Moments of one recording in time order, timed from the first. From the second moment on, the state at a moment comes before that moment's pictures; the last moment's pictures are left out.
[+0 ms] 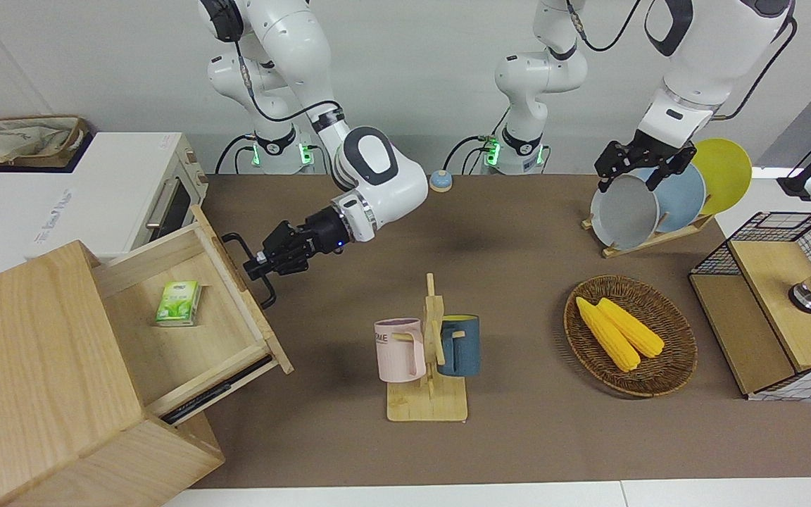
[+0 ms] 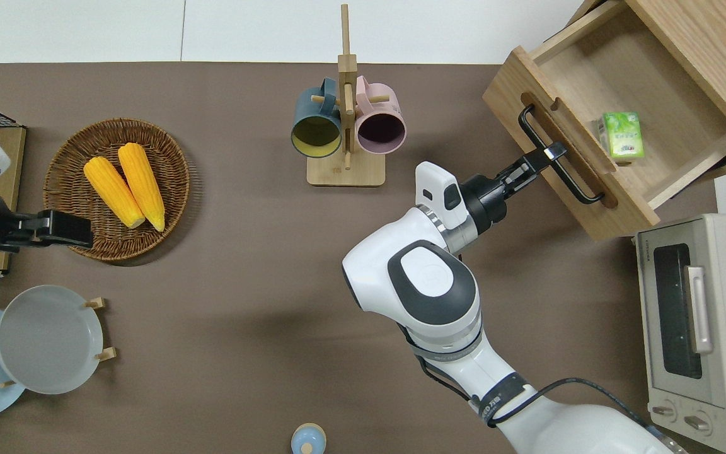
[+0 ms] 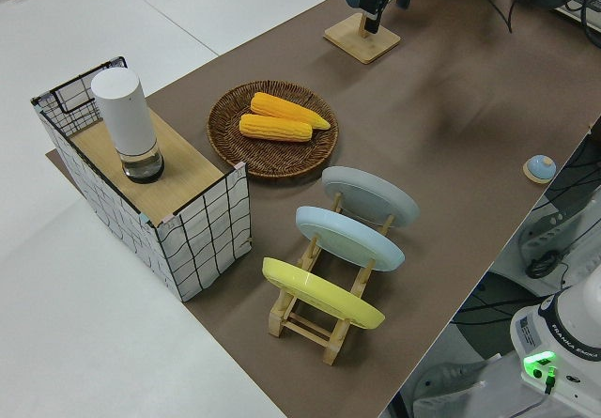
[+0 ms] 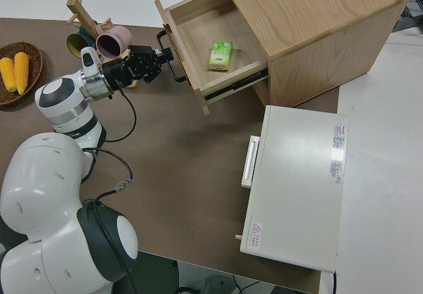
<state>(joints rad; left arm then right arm) 0.06 -0.01 -0.09 -1.60 -0.02 1.57 -0.04 0.34 0.39 0.26 -1.77 -1.59 1.52 0.53</state>
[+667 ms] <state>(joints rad) 0.06 -0.01 -0.09 -1.60 -0.02 1.57 -0.04 0.42 0.39 0.26 -1.77 -1.55 1.45 0.53</state>
